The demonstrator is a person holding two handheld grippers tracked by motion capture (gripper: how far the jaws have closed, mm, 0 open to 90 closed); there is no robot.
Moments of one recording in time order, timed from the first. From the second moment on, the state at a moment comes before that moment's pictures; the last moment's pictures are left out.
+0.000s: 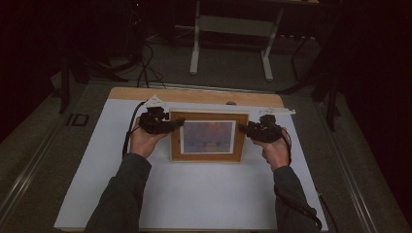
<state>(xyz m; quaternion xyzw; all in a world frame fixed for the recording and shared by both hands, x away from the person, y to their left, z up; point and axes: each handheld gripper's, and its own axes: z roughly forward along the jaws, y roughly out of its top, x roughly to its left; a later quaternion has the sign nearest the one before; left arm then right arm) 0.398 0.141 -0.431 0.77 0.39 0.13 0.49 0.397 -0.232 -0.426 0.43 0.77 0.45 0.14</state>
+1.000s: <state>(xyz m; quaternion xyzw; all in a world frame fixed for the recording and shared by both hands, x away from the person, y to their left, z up) 0.397 0.141 -0.430 0.77 0.39 0.13 0.48 0.395 -0.233 -0.426 0.43 0.77 0.45 0.13</state>
